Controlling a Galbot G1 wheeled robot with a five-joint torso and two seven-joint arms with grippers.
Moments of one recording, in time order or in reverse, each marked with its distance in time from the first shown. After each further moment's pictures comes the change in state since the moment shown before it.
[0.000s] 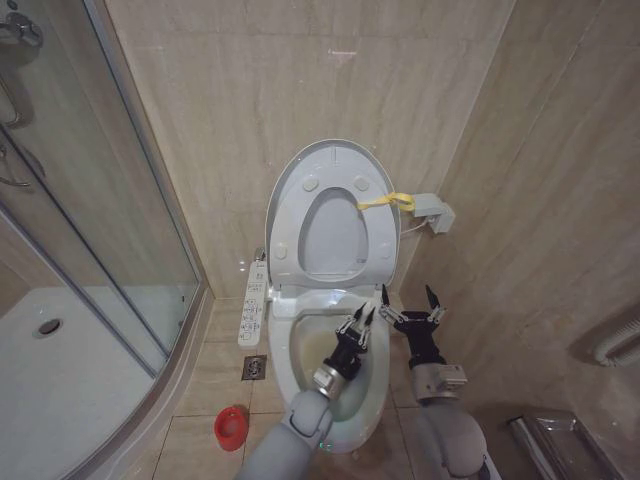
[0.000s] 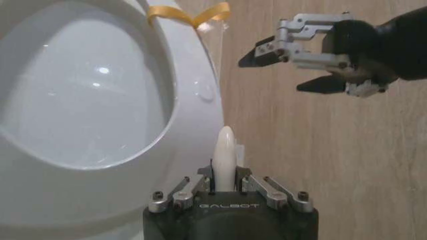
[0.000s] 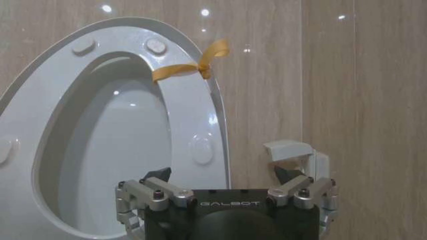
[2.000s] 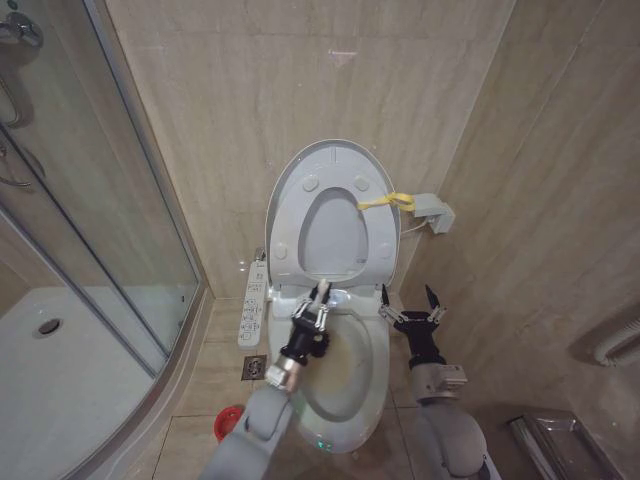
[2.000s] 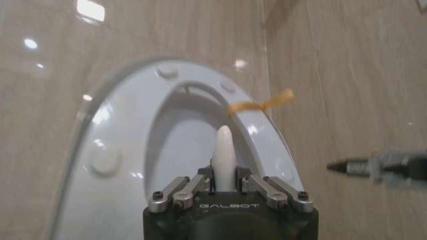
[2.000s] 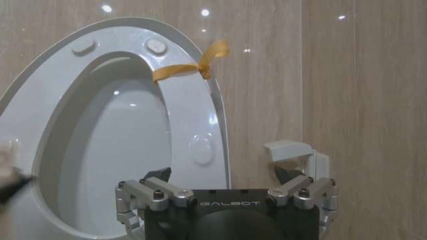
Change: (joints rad) left arm 0.229 0.186 -0.205 -0.474 0.026 0.061 -0.052; right arm 0.000 0.000 0.000 0.000 0.000 0.000 0.000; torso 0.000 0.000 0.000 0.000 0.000
